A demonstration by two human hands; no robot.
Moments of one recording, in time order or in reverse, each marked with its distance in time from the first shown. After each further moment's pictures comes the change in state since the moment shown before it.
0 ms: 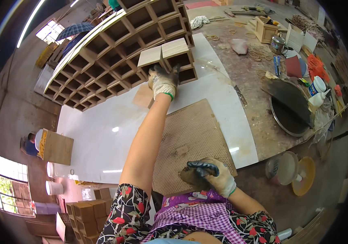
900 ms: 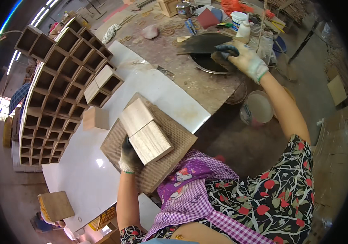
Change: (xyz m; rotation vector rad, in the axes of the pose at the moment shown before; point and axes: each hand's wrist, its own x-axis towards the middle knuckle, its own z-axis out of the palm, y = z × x) left_hand -0.188 -0.149 0.008 -0.866 -0.875 0.536; right_hand -0.029 -0.091 -0.257 -1.023 0.696 -0.069
